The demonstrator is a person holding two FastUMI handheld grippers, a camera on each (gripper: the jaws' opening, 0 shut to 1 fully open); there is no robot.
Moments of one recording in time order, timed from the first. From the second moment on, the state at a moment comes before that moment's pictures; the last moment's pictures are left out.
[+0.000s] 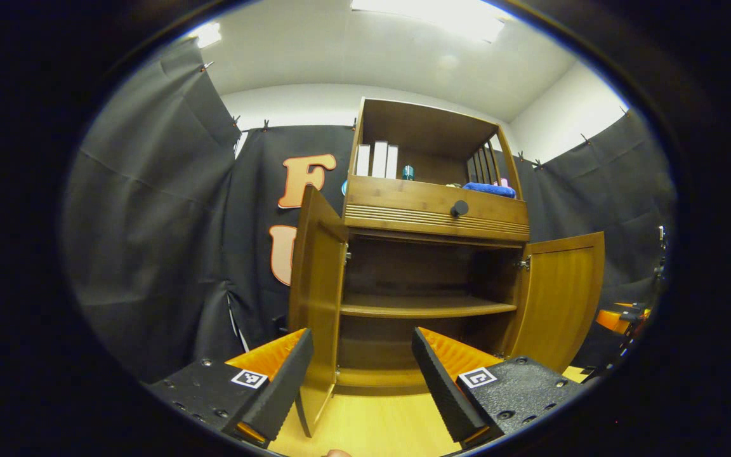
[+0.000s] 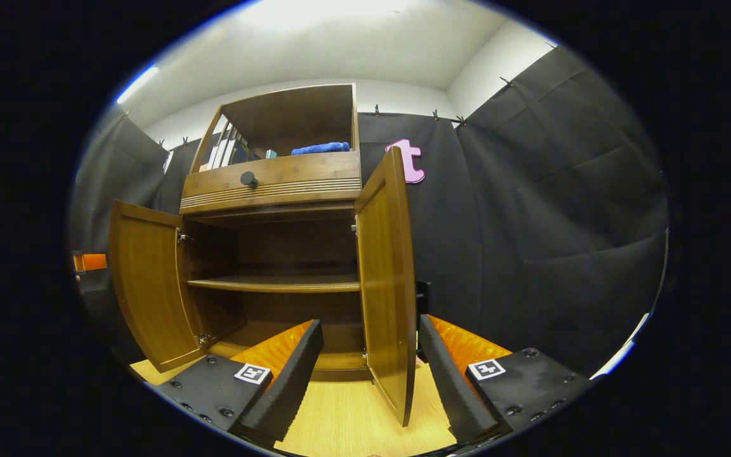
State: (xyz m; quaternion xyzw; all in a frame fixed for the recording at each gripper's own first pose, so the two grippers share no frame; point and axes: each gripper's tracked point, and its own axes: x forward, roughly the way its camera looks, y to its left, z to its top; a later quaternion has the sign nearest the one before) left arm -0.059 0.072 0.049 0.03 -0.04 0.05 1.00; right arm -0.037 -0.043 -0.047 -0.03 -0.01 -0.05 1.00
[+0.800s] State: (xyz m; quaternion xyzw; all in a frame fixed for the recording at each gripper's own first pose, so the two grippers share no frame) left arm -0.045 0.039 0.052 0.02 -0.03 0.02 1.00; right arm -0.040 -0.061 -0.041 -0.03 -0.02 -0.06 1.00
